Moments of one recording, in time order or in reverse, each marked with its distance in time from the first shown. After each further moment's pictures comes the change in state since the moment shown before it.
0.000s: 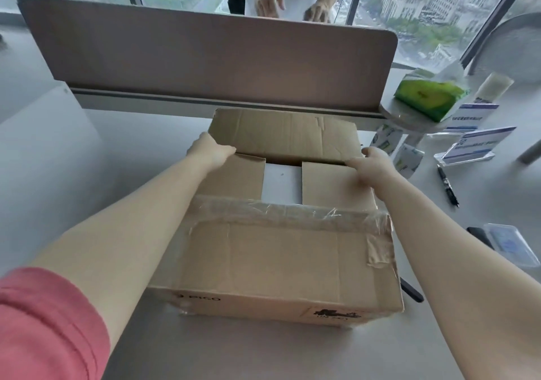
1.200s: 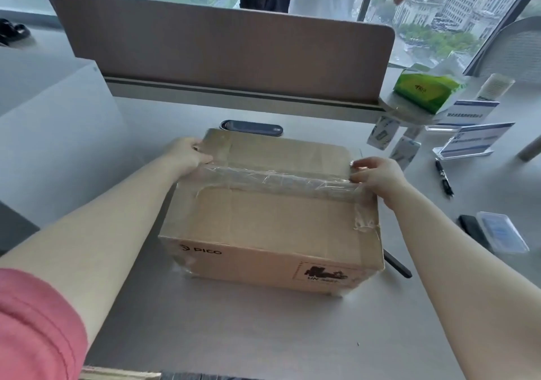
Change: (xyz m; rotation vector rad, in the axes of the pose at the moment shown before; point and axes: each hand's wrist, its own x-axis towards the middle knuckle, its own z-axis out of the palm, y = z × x) left_hand -0.043 -0.057 -0.019 -0.056 0.017 0.066; right_hand -0.045 0.041 -0.016 0.026 -0.067 -0.059
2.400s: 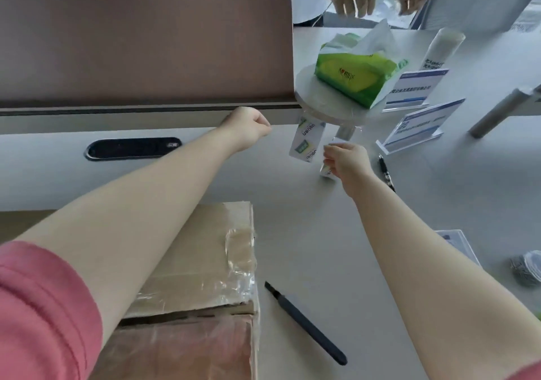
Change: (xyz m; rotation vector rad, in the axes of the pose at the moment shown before) left_hand 0.127 0.240 0.235 0.042 -0.361 0.264; right_hand 0.208 0.062 -0.085 0.396 0.123 0.233
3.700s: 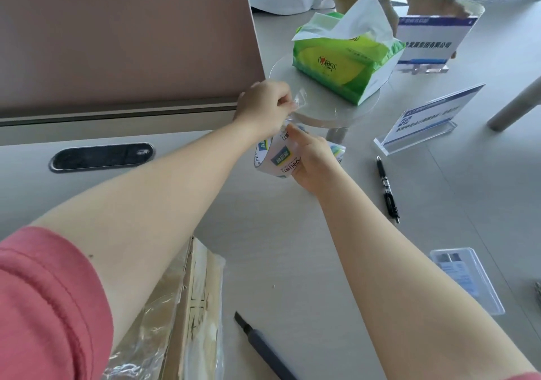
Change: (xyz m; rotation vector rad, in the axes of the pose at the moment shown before) left_hand 0.059 0.057 0.061 0.302 0.236 0.340; right_hand 0.051 -0.006 0.023 0.457 -0.268 0.131
